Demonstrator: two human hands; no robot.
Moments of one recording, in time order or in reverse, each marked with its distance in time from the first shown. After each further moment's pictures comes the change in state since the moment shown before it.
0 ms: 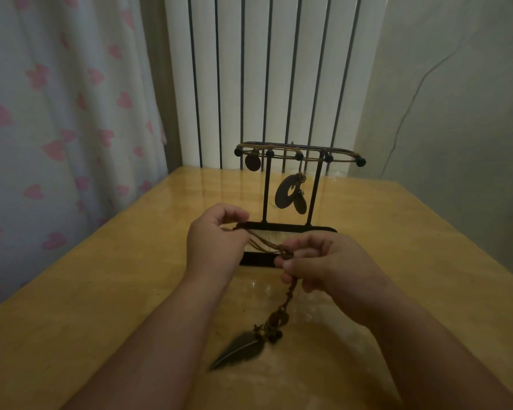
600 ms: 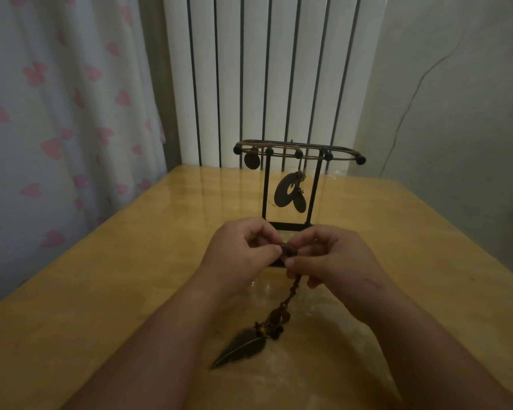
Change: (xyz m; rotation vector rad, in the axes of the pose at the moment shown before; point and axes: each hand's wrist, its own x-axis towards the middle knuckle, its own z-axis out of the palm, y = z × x) left_hand -0.007 -0.003 -0.001 0.095 -0.438 0.248; right_hand 0.002 0.003 0.000 -0.147 0.137 -0.078
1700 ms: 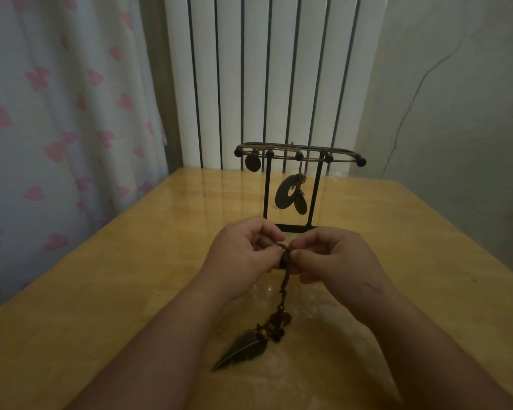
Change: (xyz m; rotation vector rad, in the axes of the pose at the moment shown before) left_hand 0.001 -0.002 0.003 -0.082 0.000 -0.067; right_hand 0.003 0.006 0.002 -0.028 0.096 -0.045
